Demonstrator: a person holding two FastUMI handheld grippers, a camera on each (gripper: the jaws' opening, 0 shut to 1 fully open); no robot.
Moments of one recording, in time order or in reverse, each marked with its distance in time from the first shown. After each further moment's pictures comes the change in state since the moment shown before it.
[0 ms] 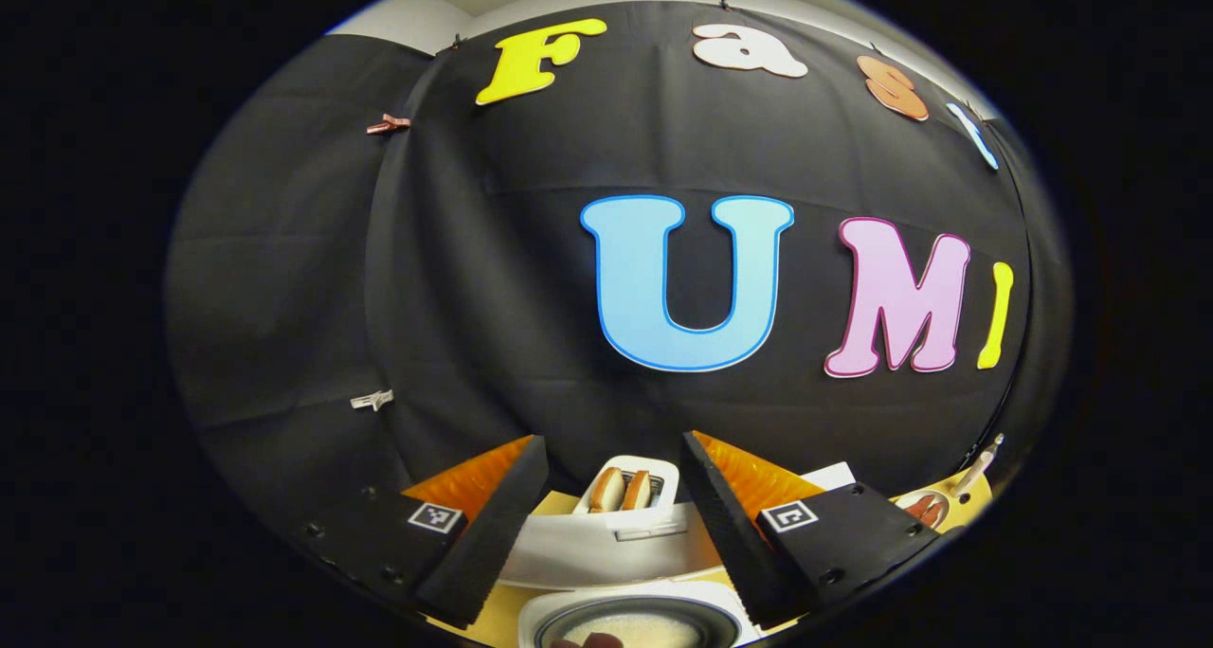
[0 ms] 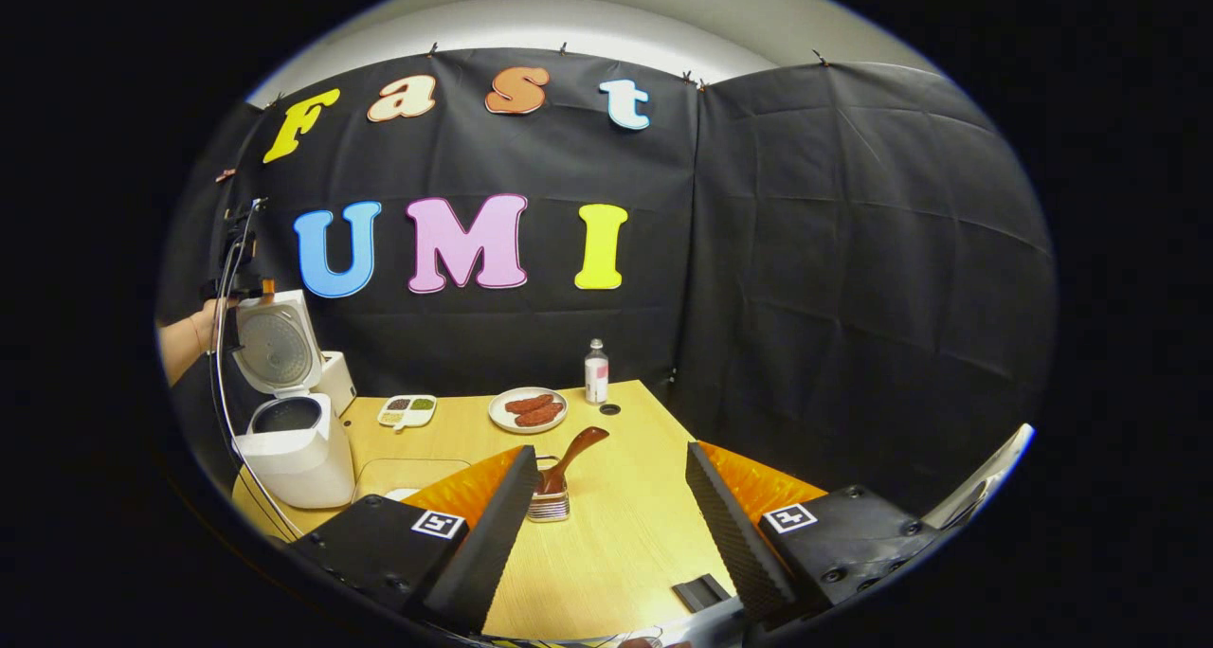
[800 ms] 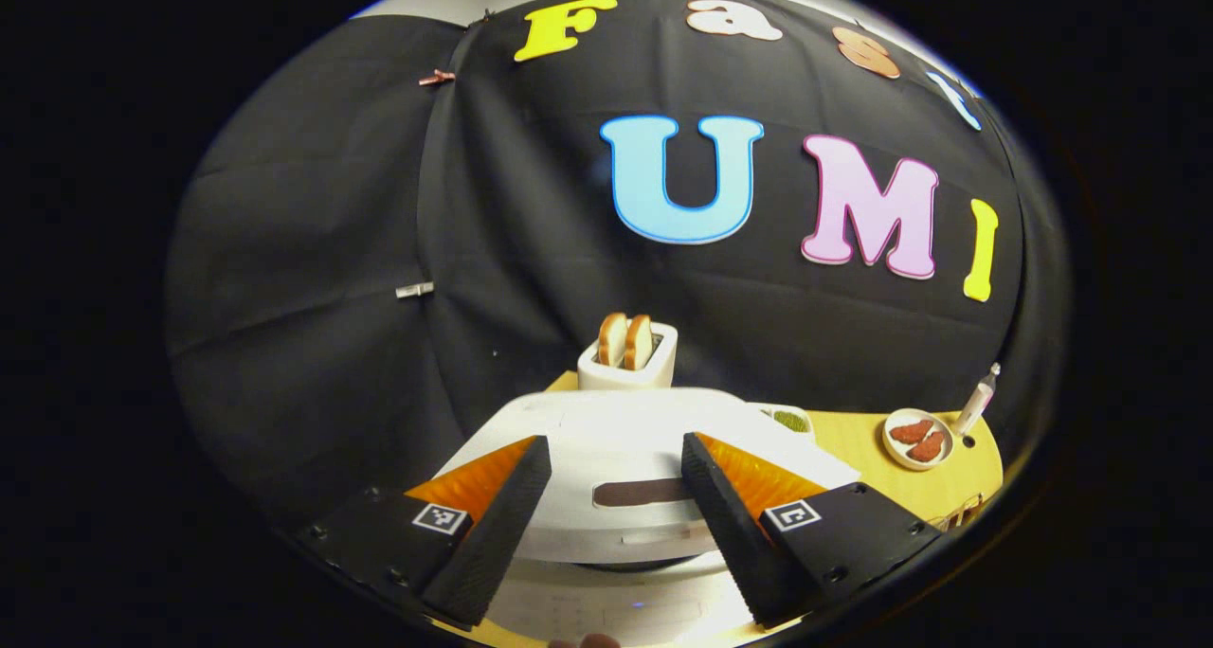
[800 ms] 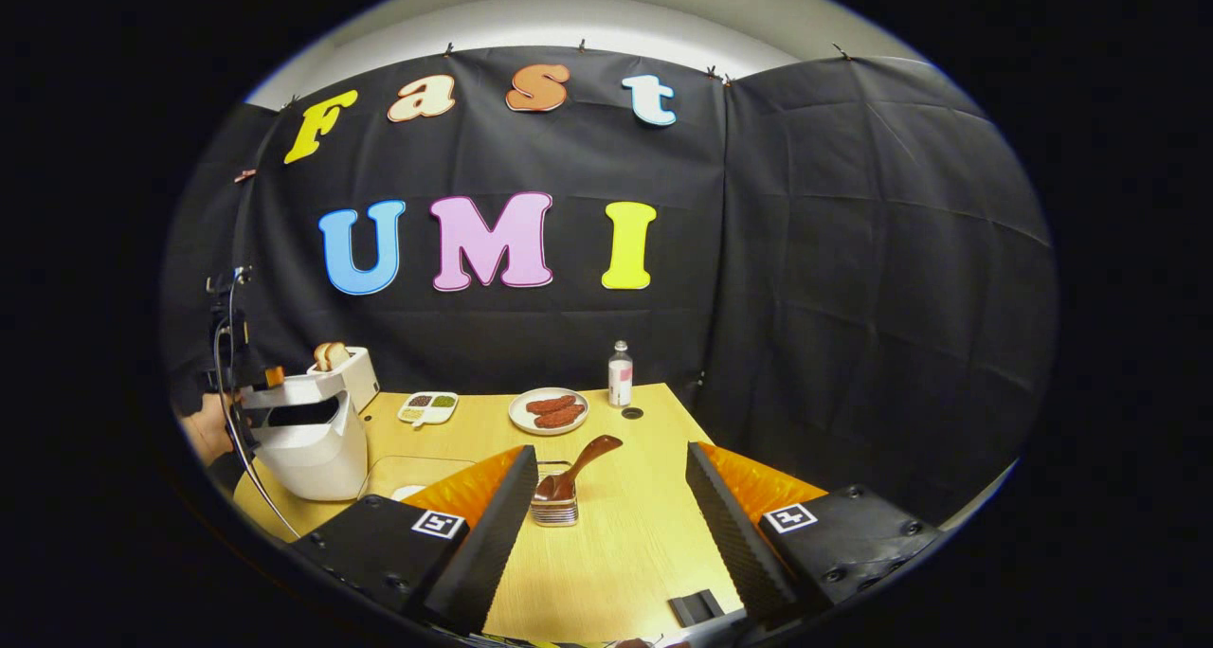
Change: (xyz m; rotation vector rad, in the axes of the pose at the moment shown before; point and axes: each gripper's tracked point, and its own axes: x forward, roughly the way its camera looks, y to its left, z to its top) left arm -0.134 -0.024 -0.198 -0.032 0.214 0.071; right arm 0.021 -0.009 0.001 -0.020 0.013 0.101
